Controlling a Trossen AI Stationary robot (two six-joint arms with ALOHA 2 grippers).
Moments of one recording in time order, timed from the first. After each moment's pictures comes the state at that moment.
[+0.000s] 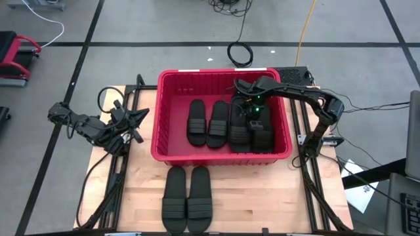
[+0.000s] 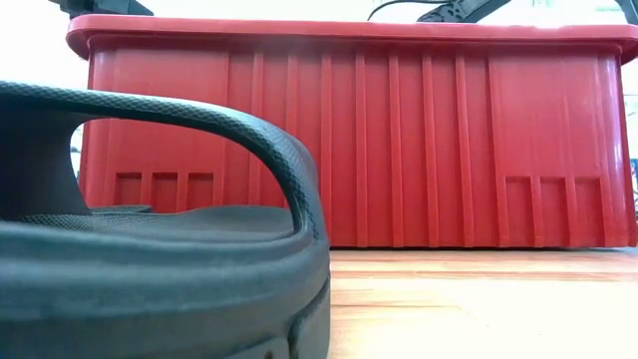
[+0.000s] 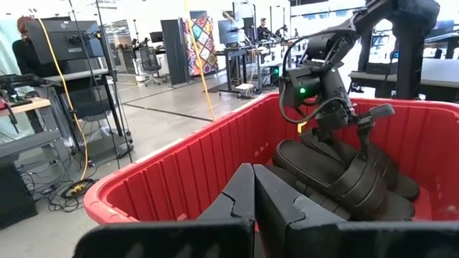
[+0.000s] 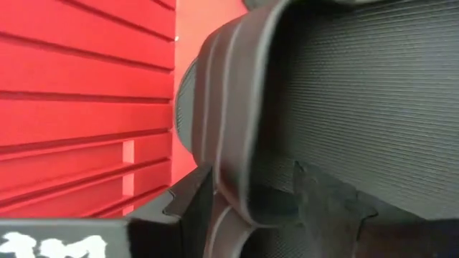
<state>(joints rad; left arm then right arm) -0.47 0.40 0.58 -0.26 -1.07 -0.01 -0.54 1.74 1.34 -1.21 -0.55 -0.56</state>
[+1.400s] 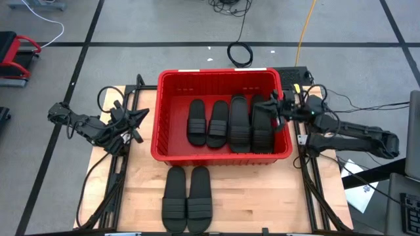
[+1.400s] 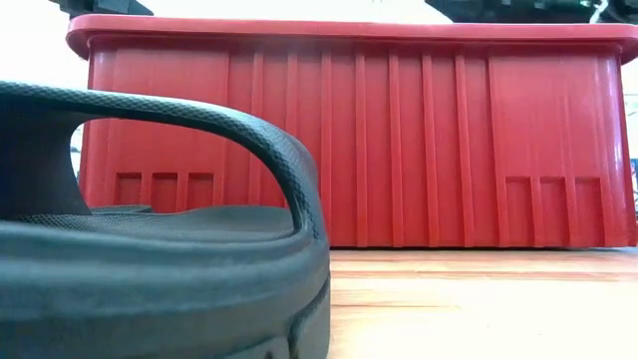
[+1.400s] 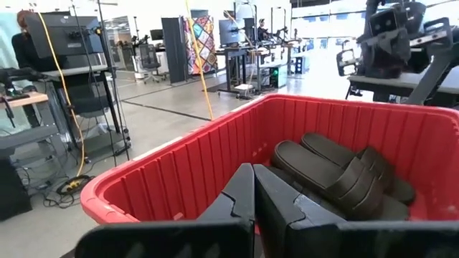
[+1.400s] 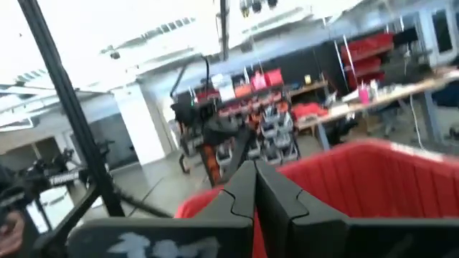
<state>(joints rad) -0.47 0.40 0.58 -0.26 -1.07 -0.04 -0.39 0.75 0.48 0.52 -0.31 0.41</state>
